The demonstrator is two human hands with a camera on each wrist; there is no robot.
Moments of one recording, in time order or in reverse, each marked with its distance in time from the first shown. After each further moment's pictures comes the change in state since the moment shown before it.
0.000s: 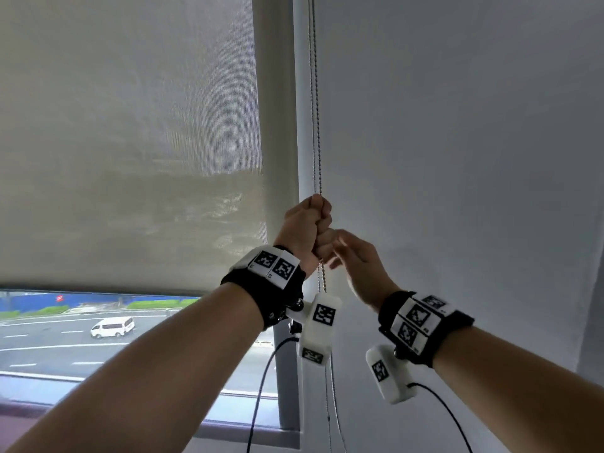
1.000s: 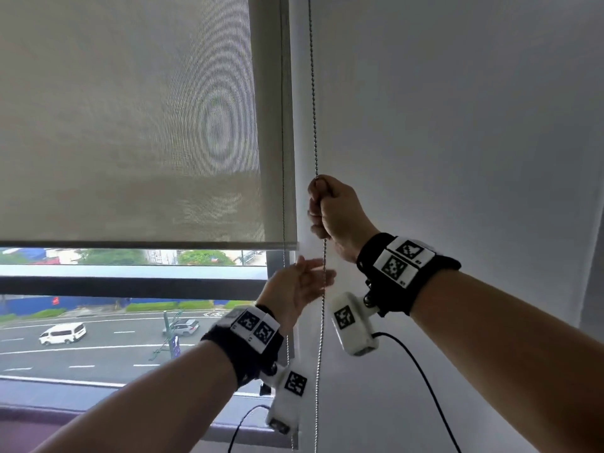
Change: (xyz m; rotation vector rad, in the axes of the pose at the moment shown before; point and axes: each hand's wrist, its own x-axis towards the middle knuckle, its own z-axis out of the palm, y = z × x) left_hand -0.037 -0.059 -0.047 -0.011 -0.004 -0.215; right_hand 0.054 -0.079 0.012 0.350 0.042 0.221
